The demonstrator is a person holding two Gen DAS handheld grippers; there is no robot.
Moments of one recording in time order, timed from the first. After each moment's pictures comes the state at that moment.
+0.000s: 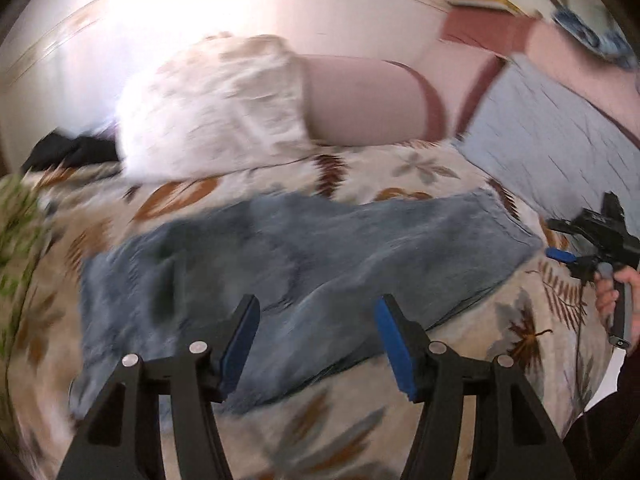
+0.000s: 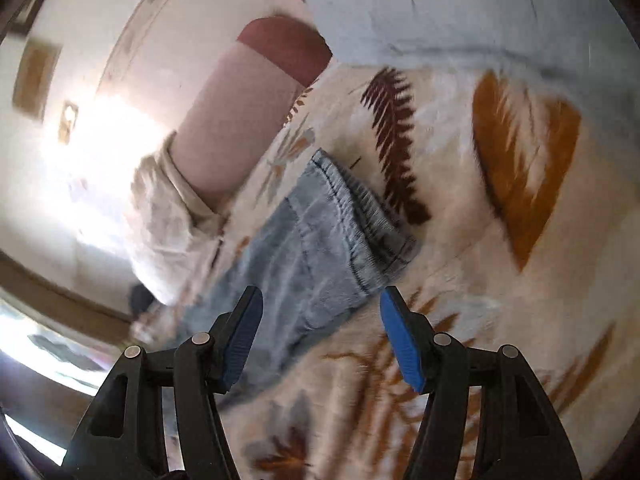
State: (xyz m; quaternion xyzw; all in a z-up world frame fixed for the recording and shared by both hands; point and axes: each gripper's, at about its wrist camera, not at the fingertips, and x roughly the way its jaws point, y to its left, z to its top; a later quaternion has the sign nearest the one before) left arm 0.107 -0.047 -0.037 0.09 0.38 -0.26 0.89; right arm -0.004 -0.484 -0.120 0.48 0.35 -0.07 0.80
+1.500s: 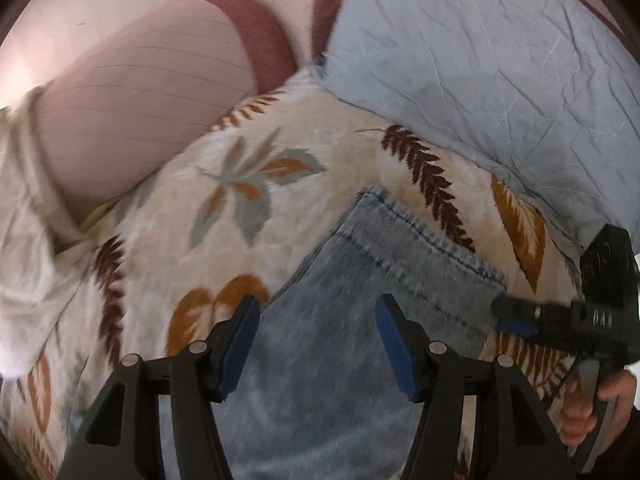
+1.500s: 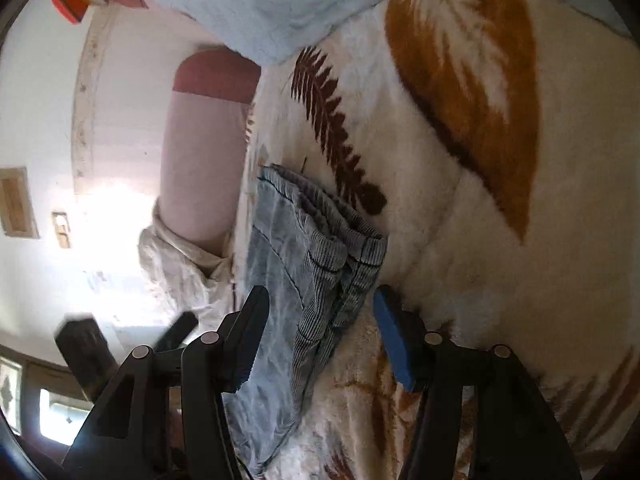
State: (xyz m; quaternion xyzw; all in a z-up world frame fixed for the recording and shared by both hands) left arm 0.188 -0.368 -0.057 0.25 0.47 -0.41 0.74; right arm -0.006 -0.510 -0.163 0.61 0.32 -0.10 0.72
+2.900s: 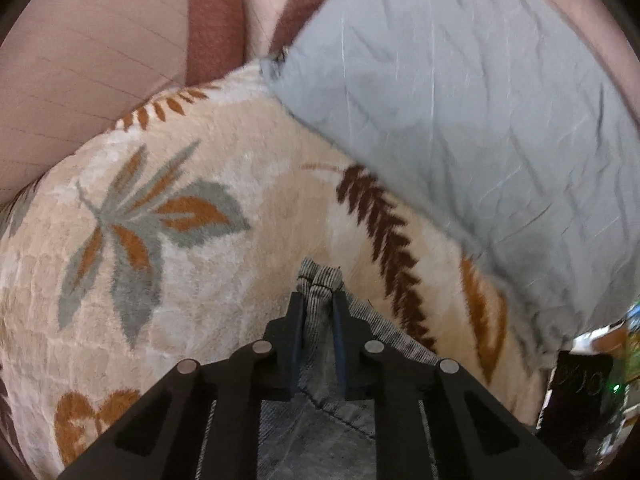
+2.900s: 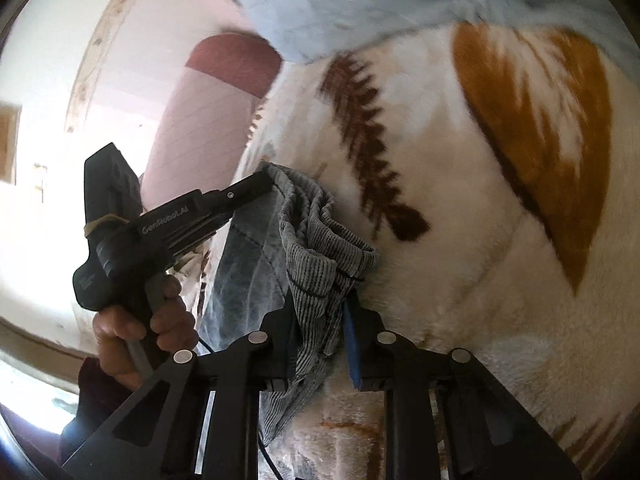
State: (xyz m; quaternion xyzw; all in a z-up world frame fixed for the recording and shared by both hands) left arm 0.238 -0.417 -0.092 0.10 0.52 -0.50 0.68; right arm 0.031 -0.491 -0.144 0.52 0.32 -0.12 0.79
